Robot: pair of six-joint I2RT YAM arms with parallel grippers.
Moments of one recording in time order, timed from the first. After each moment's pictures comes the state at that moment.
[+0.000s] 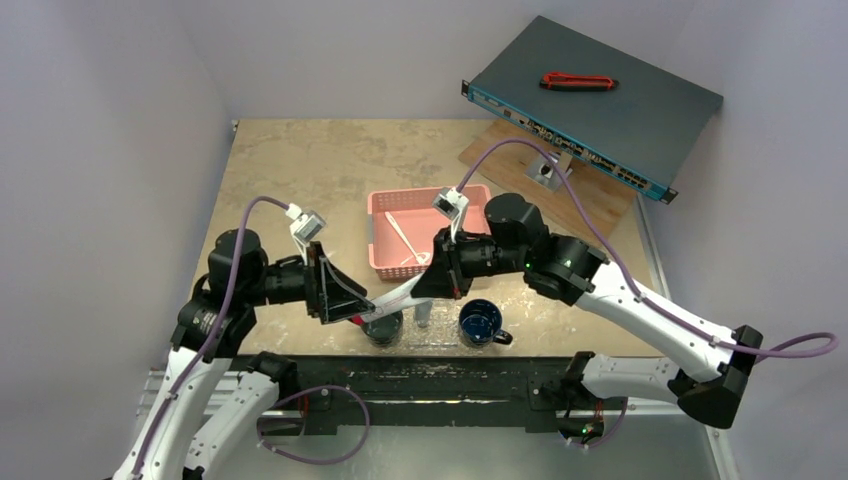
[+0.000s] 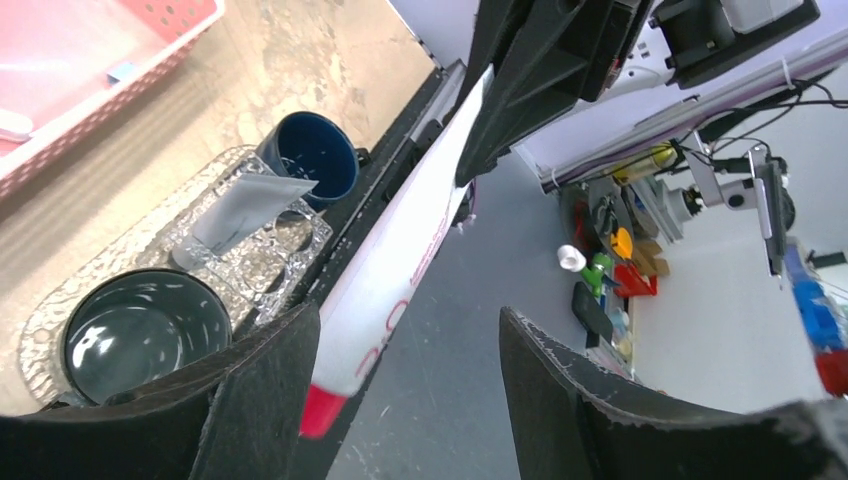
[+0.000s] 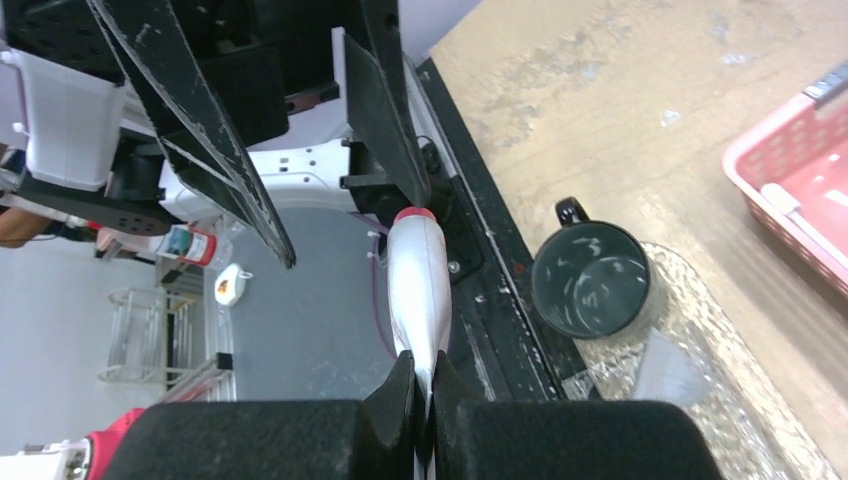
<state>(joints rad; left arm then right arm) -0.32 0.61 0.85 -0.62 0.98 -0.49 0.93 1.14 1.16 -0.42 -0.53 0.49</state>
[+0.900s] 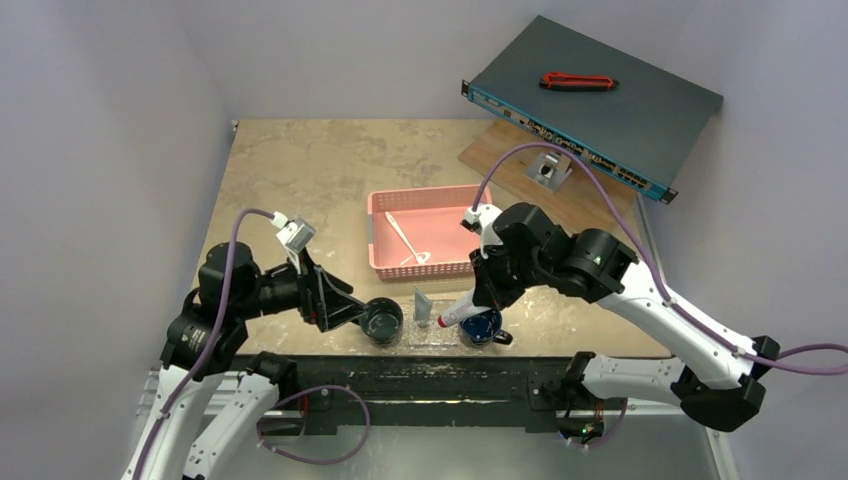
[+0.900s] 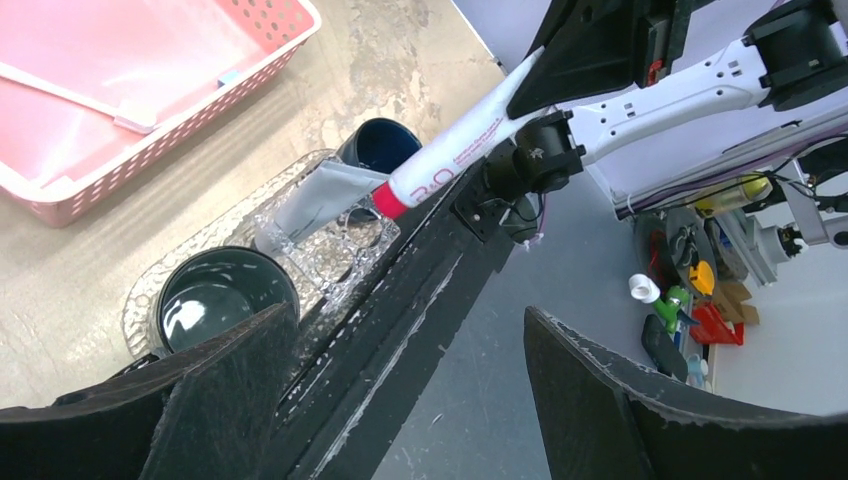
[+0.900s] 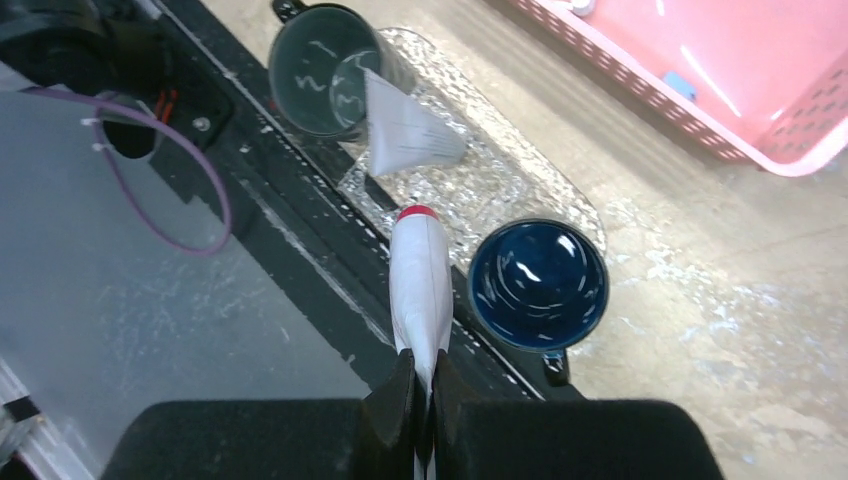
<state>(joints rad) -0.32 0.53 0.88 -0.74 0.79 -0.41 0.93 1.10 1.33 -1.11 -0.14 0.32</state>
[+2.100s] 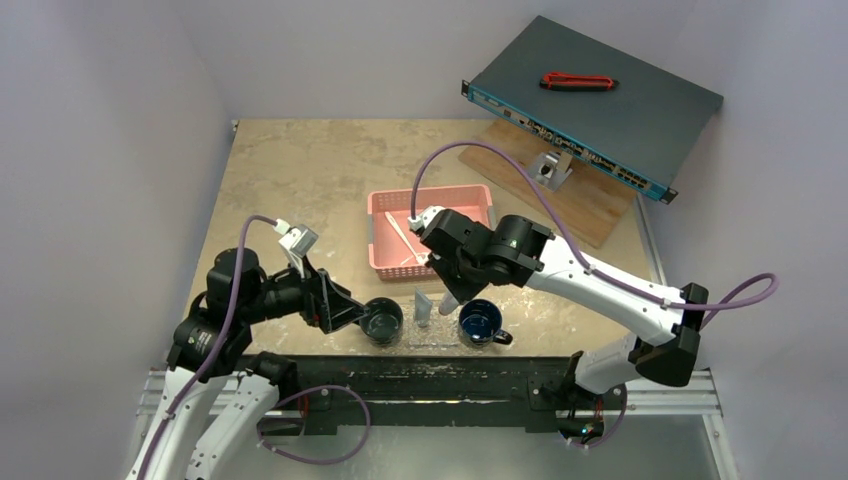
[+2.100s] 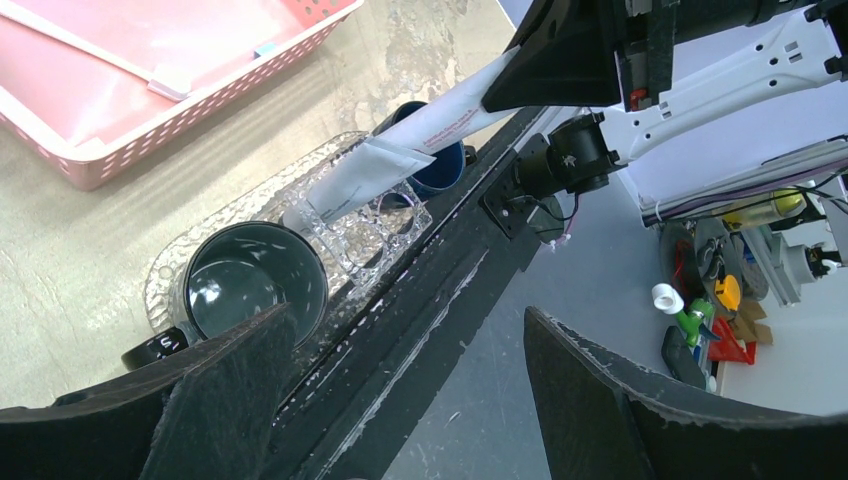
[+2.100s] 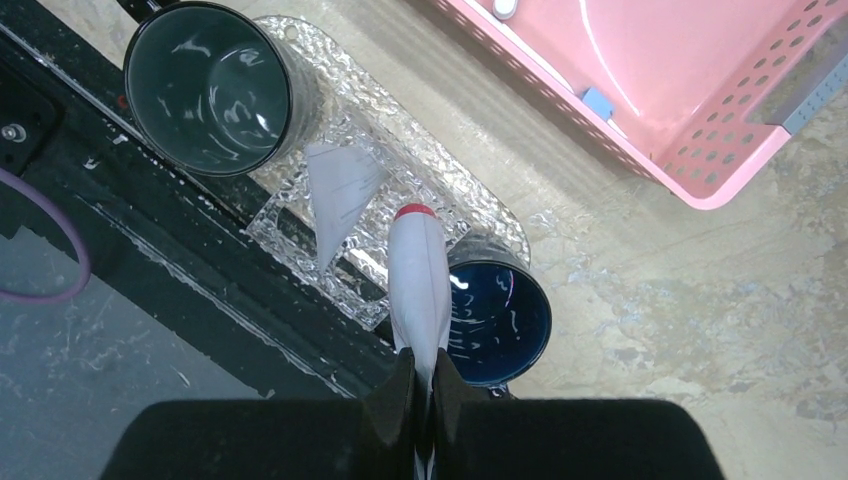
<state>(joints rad) -0.32 0.49 0.80 -0.75 0.73 -0.40 1.10 1.43 1.54 -1.22 0.19 0.34</state>
